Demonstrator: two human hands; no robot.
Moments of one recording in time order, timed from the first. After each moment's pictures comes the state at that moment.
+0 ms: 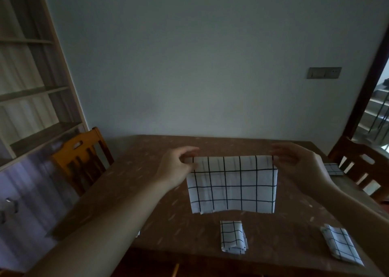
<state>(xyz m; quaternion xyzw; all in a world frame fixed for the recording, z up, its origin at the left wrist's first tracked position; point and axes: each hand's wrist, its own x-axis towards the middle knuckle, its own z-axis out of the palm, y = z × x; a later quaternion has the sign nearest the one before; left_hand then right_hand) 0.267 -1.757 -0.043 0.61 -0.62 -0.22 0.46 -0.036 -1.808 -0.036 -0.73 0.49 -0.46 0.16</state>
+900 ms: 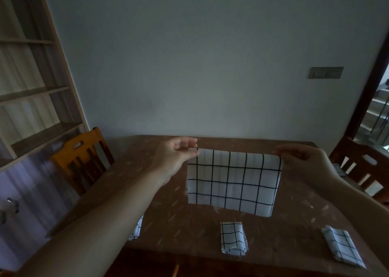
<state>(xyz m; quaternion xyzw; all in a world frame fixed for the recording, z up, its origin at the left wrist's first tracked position) 0.272 -1.767 -0.027 0.55 -0.54 -0.28 0.57 -0.050 -1.822 -0.033 -0.68 0.45 -0.50 0.28</state>
